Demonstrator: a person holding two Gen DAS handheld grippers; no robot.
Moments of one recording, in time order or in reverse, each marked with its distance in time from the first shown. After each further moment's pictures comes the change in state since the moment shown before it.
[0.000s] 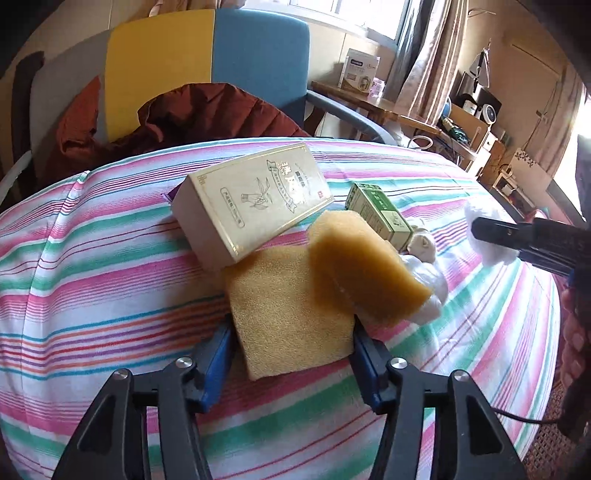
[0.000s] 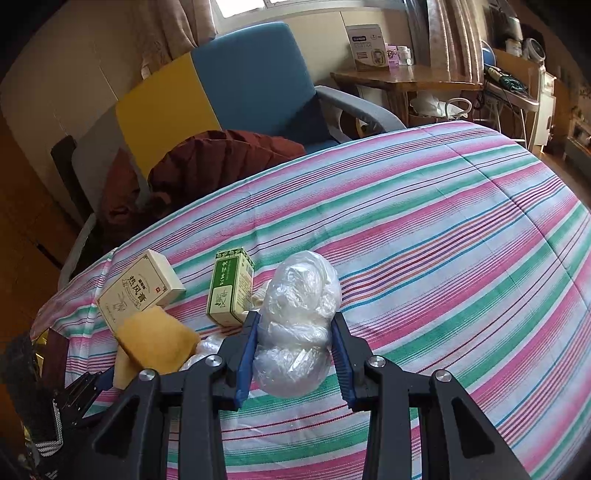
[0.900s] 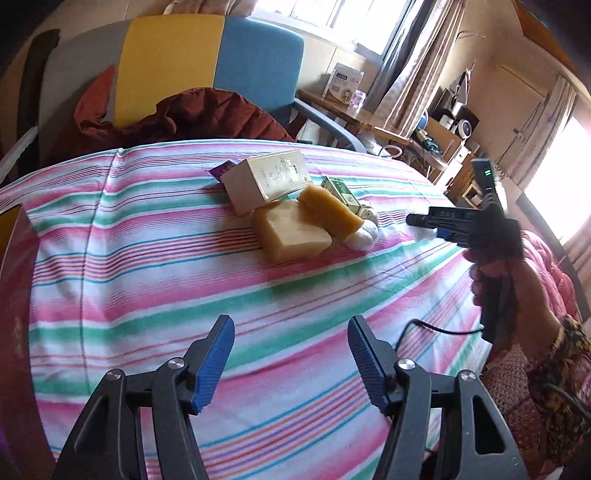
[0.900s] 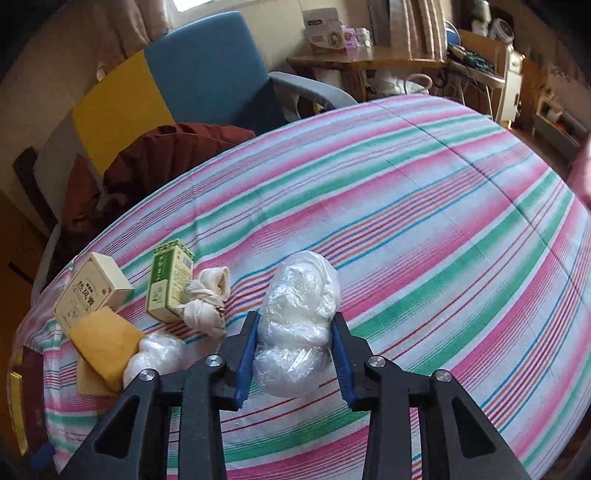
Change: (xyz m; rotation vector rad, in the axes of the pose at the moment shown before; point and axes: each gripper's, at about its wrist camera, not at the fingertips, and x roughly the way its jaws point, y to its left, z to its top) left arm -0.093 0.020 -0.046 -0.049 0.010 -0.117; right arm 0.014 -0.021 -0.001 0.066 0.037 -0.125
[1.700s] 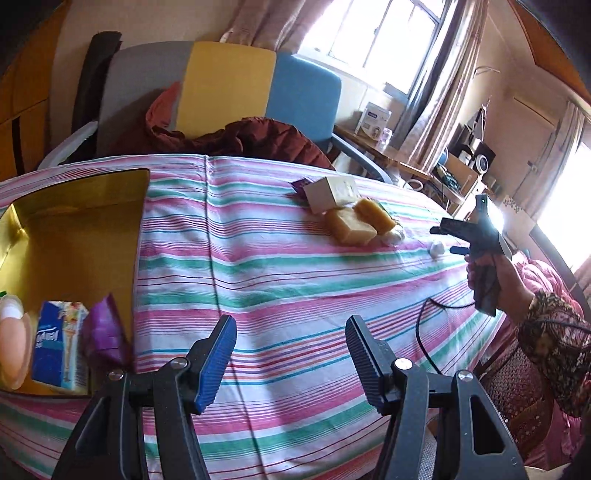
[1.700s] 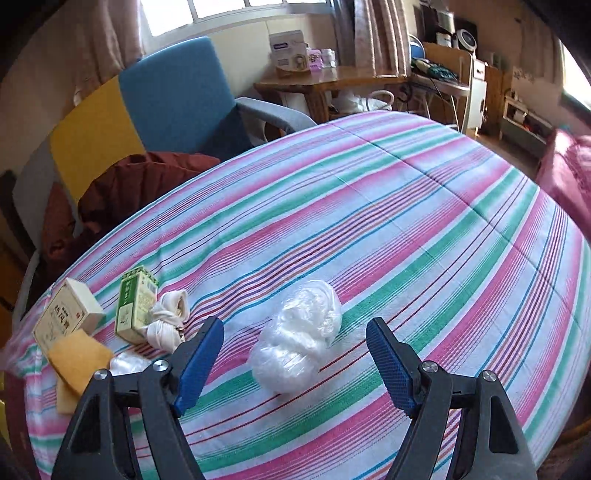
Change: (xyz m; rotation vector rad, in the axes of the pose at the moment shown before) left arm -0.105 0.058 -0.079 -0.074 -0.139 0.071; right arm -0.010 -0.037 -0.004 0.113 -0.072 -0.093
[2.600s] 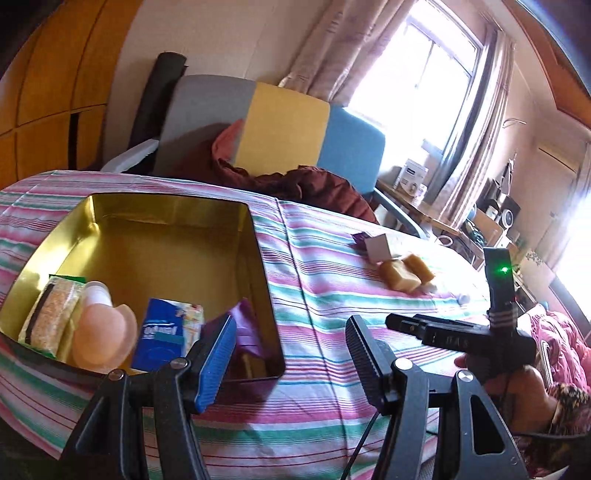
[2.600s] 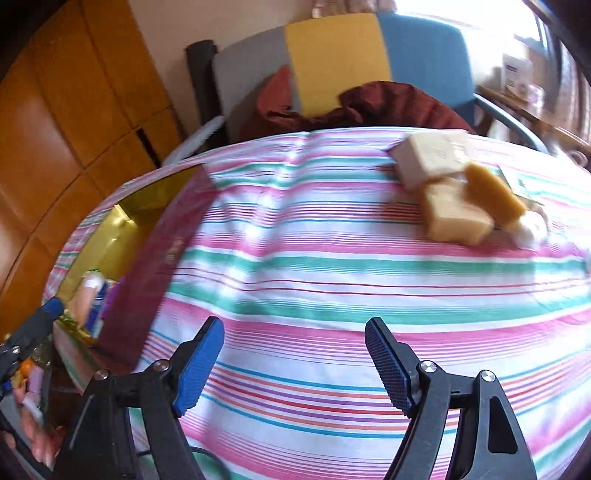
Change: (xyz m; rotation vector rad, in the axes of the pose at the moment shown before) left arm -0.067 0.071 -0.022 -0.129 -0.205 0.103; right arm -0.098 0.250 -0.212 -0.522 0.109 0.438
